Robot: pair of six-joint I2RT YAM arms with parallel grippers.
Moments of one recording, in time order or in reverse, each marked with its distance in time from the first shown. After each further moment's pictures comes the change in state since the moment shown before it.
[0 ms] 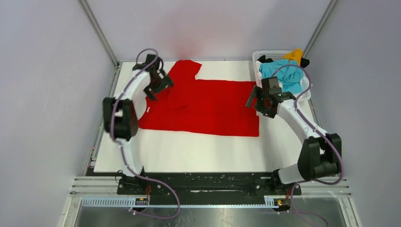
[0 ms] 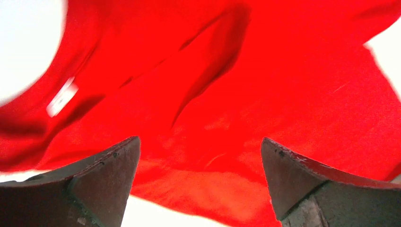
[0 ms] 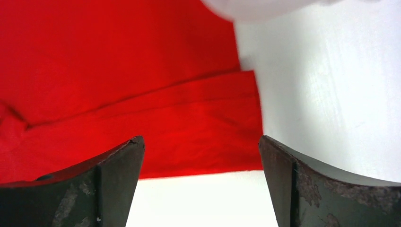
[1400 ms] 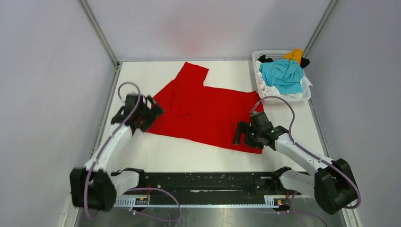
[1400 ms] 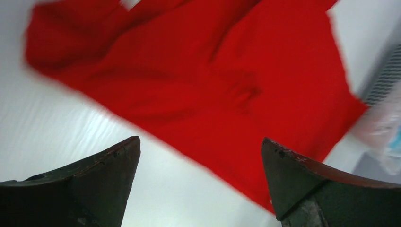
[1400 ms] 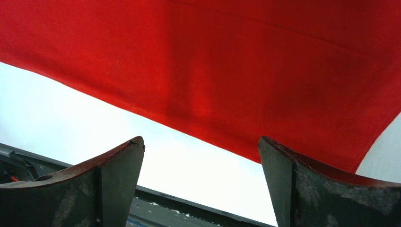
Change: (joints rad) left arm 0.019 -1.068 -1.155 0.315 0.096 -0.064; right arm 0.283 -0.371 -0.573 0.167 -0.222 0.029
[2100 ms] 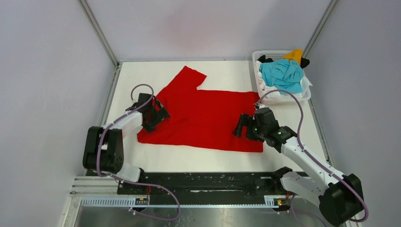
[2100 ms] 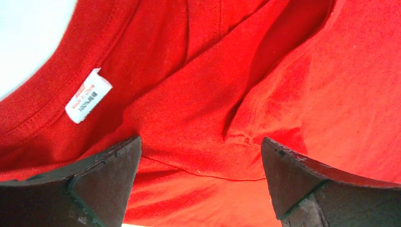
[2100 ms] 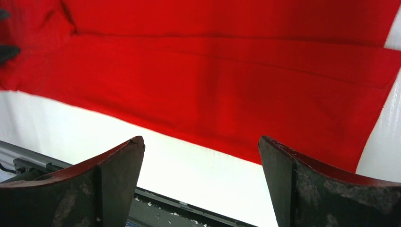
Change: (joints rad) left arm -0.001 0.536 0.131 0.255 0.005 0.066; right arm 0.001 -0.132 0.082 -0.002 0.055 0.006
